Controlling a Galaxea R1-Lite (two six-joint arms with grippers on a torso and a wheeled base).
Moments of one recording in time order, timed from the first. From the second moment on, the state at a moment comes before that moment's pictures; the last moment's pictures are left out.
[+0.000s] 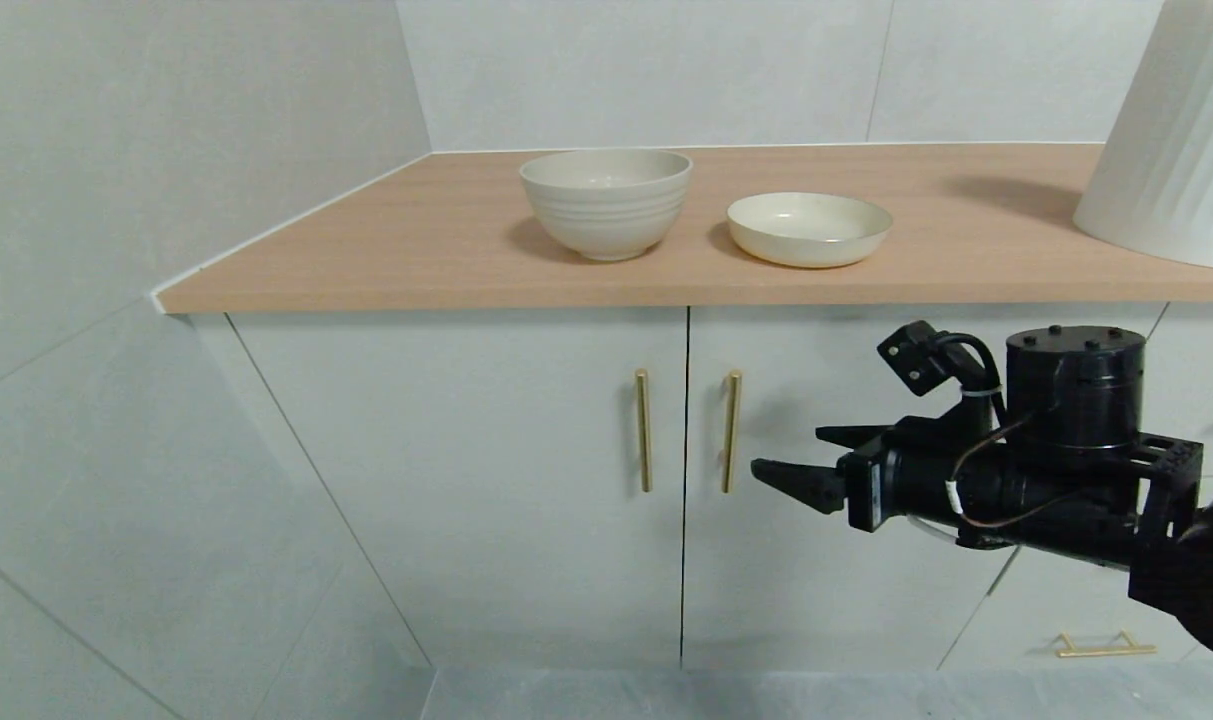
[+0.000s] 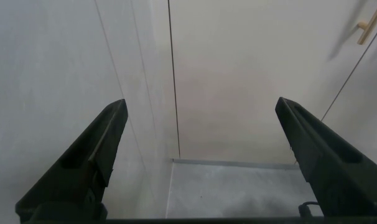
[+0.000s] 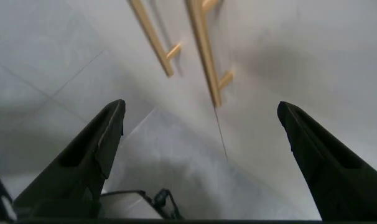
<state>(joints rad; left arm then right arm) 0.00 0.00 0.00 0.00 0.04 -0.01 0.52 1.71 -0.73 -0.70 0.25 0.10</state>
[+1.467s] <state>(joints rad) 0.00 0.00 0.00 0.00 0.04 -0.01 0.56 1.95 -0.82 -0.94 0.33 0.38</state>
